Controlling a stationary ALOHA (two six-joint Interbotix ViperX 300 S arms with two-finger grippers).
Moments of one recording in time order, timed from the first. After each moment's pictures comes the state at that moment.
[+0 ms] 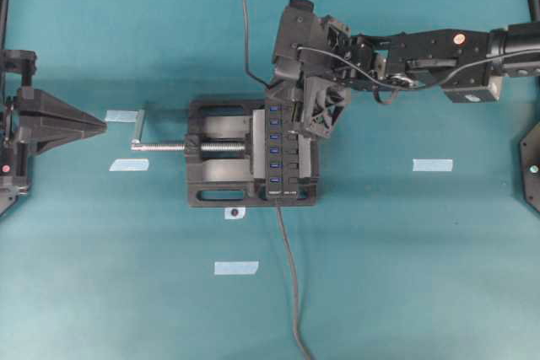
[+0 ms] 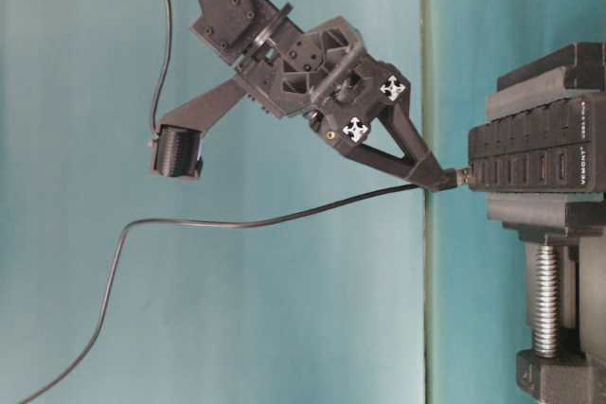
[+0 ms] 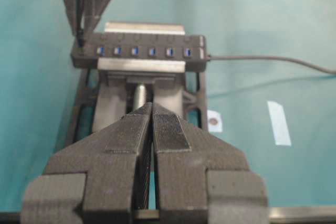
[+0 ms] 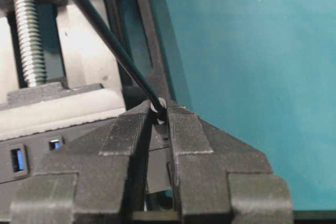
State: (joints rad) left arm 0.05 -1.00 1.19 0.01 0.12 -0.03; right arm -0.22 0.09 0.54 0.01 0.14 -0.02
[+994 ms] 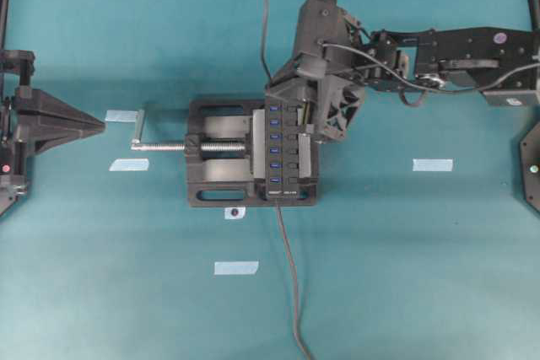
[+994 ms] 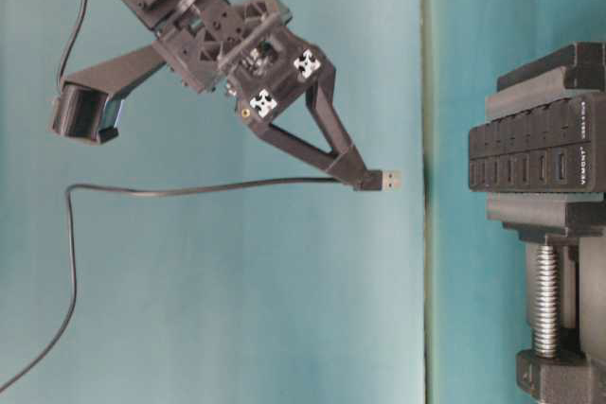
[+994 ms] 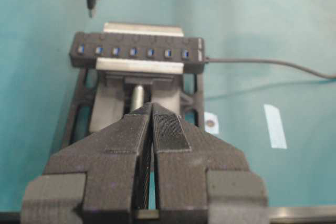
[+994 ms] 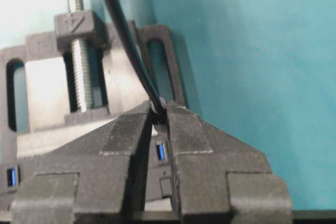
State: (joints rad) left arm 0.05 -1.01 1.20 0.01 0.12 -0.05; right arm -0.18 -0.04 0.57 0.02 0.15 -0.02
